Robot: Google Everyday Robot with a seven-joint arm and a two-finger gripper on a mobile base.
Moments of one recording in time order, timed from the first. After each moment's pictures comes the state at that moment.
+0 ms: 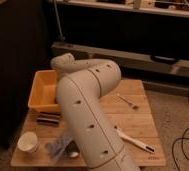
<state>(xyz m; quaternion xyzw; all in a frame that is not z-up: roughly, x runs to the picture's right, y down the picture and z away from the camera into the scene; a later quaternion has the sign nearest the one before) -0.186 0.023 0.949 -0.24 0.25 0.78 0.53</state>
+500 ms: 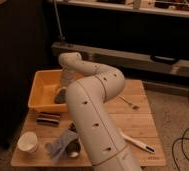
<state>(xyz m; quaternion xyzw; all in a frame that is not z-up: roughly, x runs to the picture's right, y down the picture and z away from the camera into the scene) -0.183 0.022 0.956 -0.34 0.25 0.74 0.52</state>
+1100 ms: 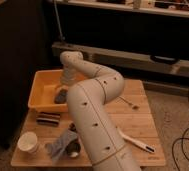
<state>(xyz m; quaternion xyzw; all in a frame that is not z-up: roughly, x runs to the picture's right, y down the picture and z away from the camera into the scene) -0.187 0.018 0.953 -0.36 0.25 0.73 0.52</state>
